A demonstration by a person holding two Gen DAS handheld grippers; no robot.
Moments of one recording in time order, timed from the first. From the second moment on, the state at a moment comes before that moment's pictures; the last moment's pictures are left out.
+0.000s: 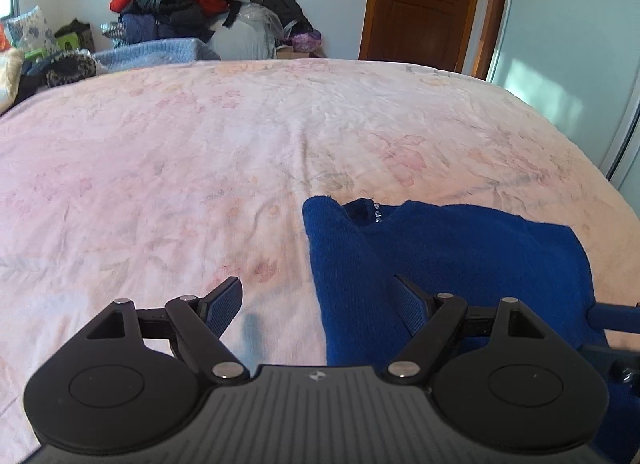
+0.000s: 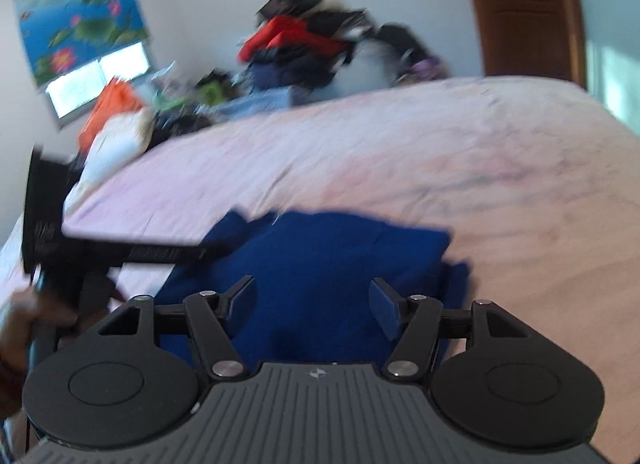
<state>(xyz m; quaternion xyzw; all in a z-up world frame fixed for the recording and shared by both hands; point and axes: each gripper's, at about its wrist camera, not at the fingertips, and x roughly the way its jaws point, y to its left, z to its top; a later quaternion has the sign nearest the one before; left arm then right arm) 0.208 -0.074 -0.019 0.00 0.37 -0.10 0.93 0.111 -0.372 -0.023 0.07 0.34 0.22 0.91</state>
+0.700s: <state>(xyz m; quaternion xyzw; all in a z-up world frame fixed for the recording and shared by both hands) 0.147 -0.072 -0.007 0.03 0.35 -0.09 0.93 0.034 -0.406 -0.048 0.16 0.36 0.17 0.91</state>
